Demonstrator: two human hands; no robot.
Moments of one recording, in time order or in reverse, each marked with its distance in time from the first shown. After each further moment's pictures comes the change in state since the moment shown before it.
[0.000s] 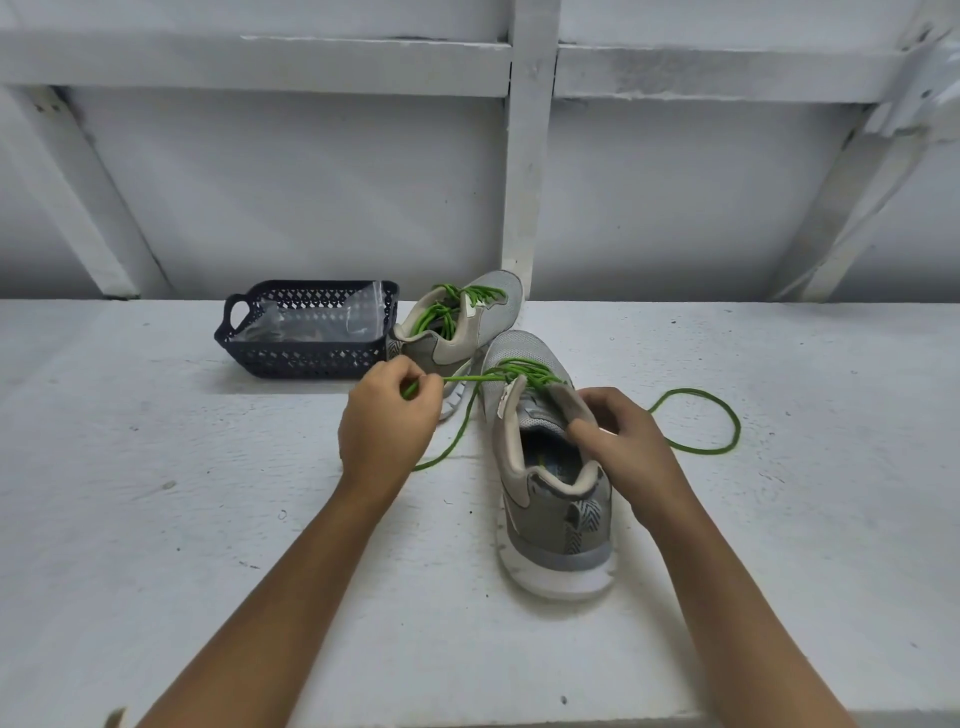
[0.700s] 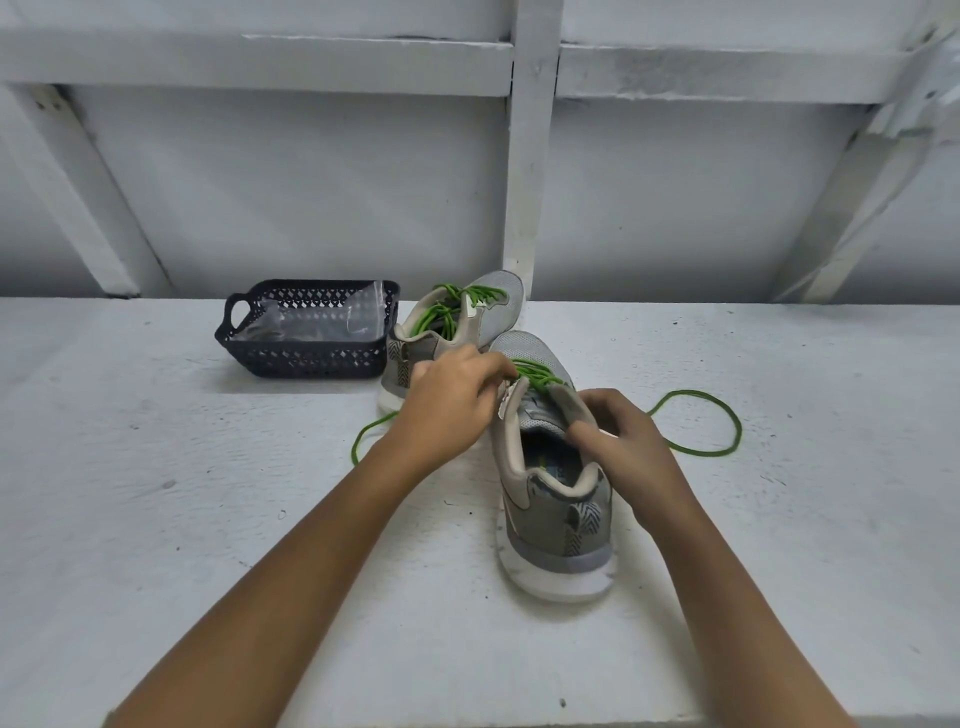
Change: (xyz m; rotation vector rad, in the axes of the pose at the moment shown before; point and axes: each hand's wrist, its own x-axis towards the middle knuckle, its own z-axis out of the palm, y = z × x) left_hand 0.017 0.021 0.024 0.174 -0.400 0.463; right_hand 0.001 0.002 -0.001 0.022 -0.026 -0.007
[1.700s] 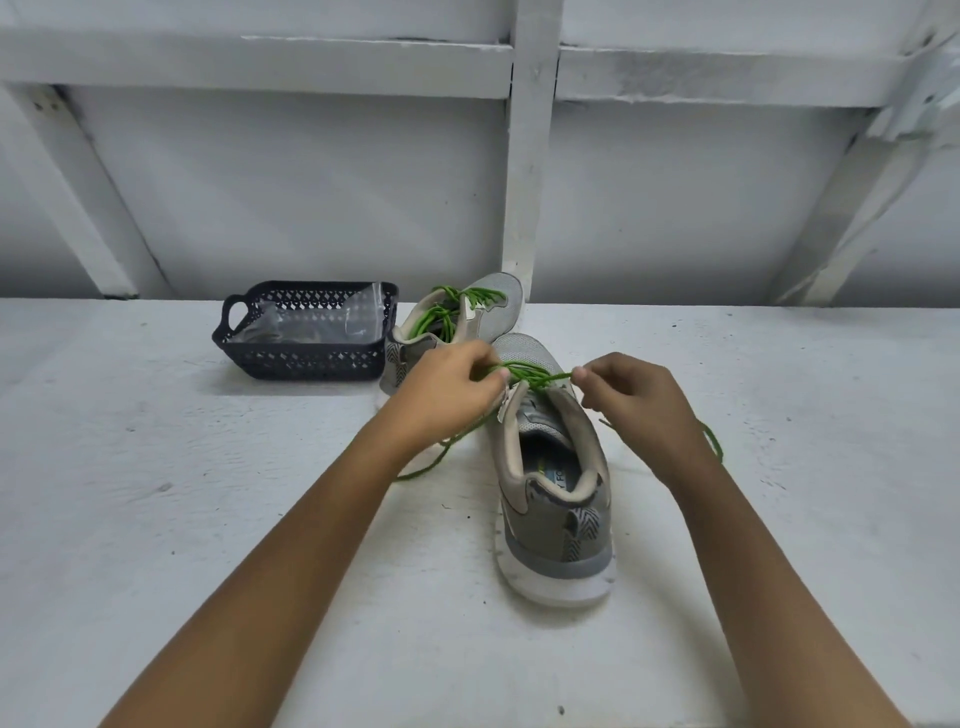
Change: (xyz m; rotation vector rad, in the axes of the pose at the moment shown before) left_hand 0.007 0.017 -0.023 -0.131 -0.112 -0.205; right_hand 0.025 -0.022 -0.018 -0.221 0.037 -0.176
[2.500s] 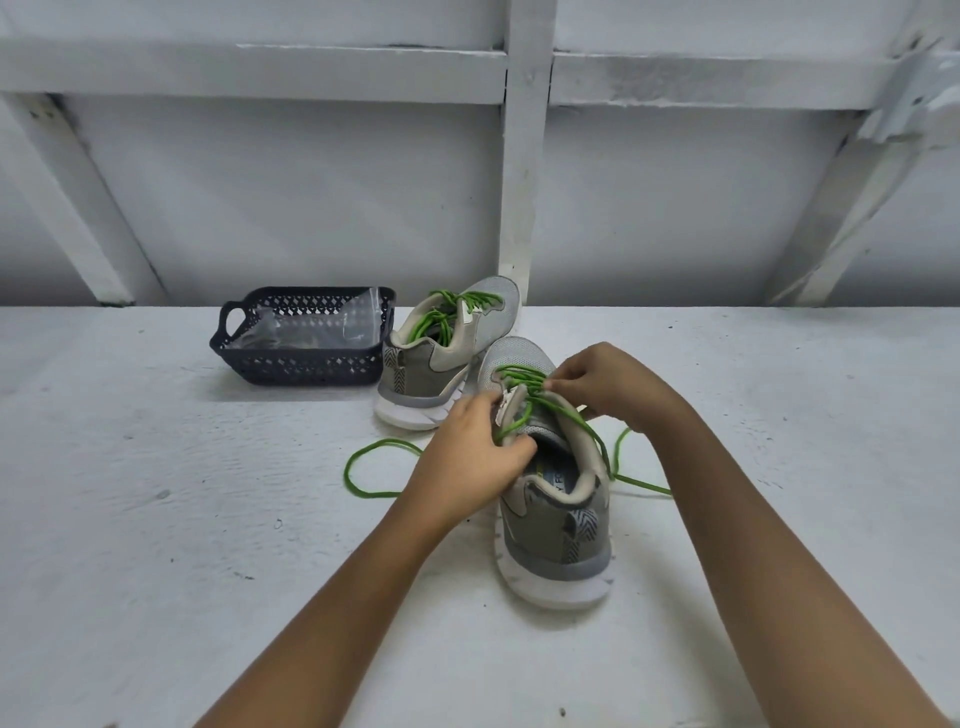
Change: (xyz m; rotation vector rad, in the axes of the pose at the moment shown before) left_hand -0.036 0.007 0.036 -0.127 -0.037 -0.168; right_hand 0.044 -0.008 0.008 -0.290 -0.330 0.128
